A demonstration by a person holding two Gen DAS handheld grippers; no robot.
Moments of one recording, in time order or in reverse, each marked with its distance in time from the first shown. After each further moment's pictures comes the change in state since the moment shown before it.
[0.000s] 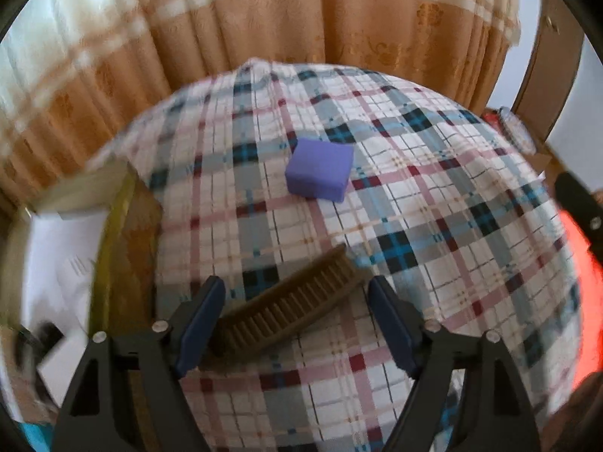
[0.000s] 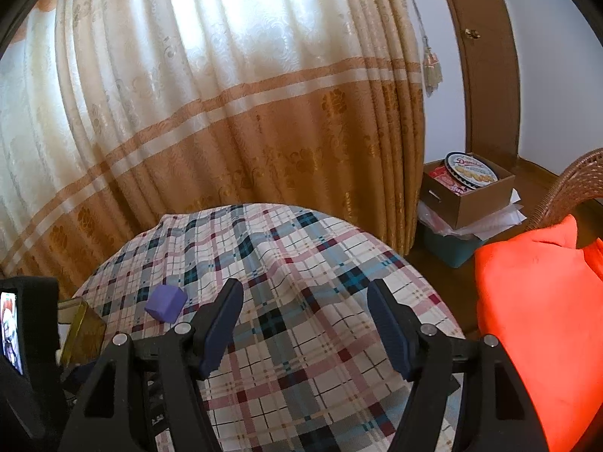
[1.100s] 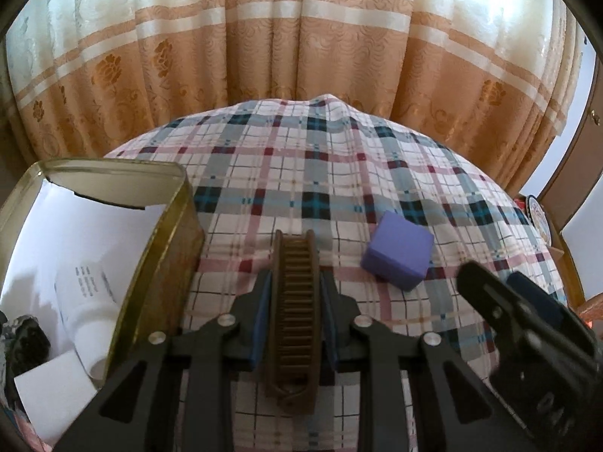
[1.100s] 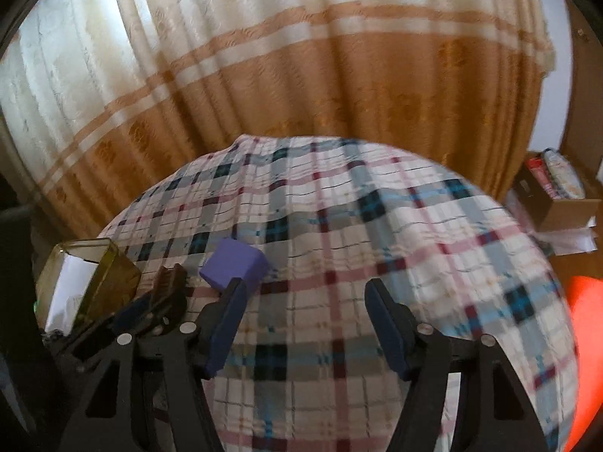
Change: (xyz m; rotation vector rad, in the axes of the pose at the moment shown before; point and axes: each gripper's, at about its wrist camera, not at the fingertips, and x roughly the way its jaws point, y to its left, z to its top) left arm 0.014 0.040 0.021 -0.226 -0.172 0.060; right arm 0.085 0.076 0.002 -0.206 0.292 0.270
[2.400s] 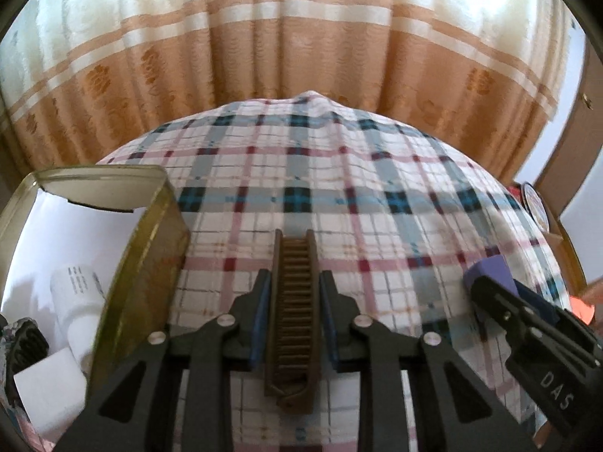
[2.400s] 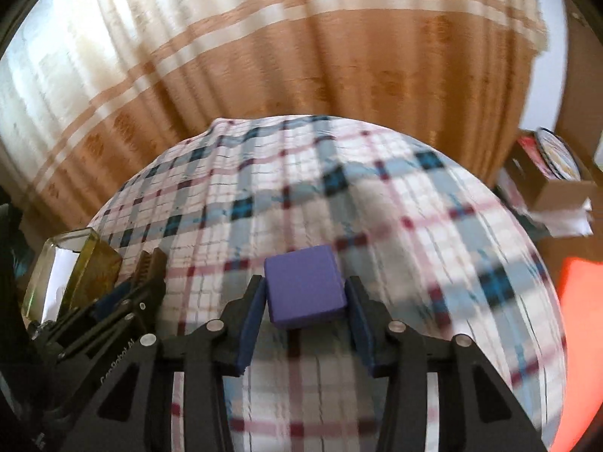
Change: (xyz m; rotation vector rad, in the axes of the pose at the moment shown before) left arm -0.004 -0.012 -0.008 0.060 0.000 -0.012; right arm -0.007 -0.028 -0.013 0.045 0.042 -0.059
